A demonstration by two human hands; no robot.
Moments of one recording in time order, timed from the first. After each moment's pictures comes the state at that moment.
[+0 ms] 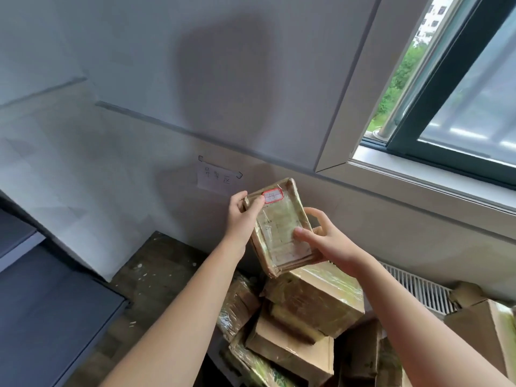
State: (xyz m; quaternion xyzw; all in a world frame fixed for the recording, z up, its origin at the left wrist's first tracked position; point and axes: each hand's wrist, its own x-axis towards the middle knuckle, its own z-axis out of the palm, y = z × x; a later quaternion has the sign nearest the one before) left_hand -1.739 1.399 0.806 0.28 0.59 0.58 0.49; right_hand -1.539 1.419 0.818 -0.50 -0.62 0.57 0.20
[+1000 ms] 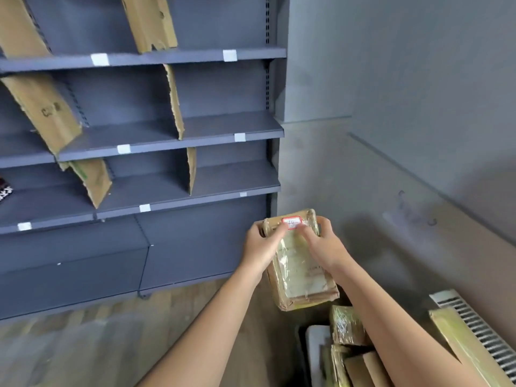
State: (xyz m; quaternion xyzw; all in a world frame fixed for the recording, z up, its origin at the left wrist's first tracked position) left_hand -1.746 1.049 0.873 0.01 0.72 0.67 0.16; right_hand -1.688 1.174 0.882 -0.25 -0.79 0.55 0.07
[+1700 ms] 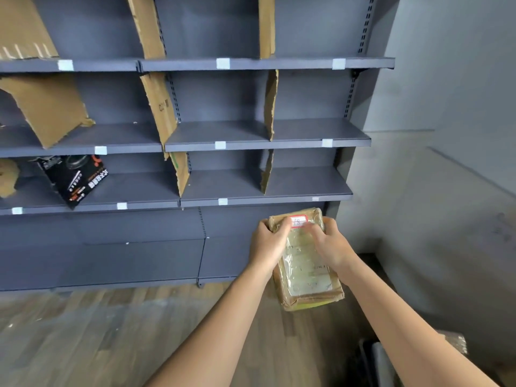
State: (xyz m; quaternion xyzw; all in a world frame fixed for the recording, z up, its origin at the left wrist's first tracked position) left_hand -1.812 0.800 0.886 -0.05 0.76 0.65 0.08; right_hand -1.772 0.928 0.898 -0.20 -0.80 0.56 0.02
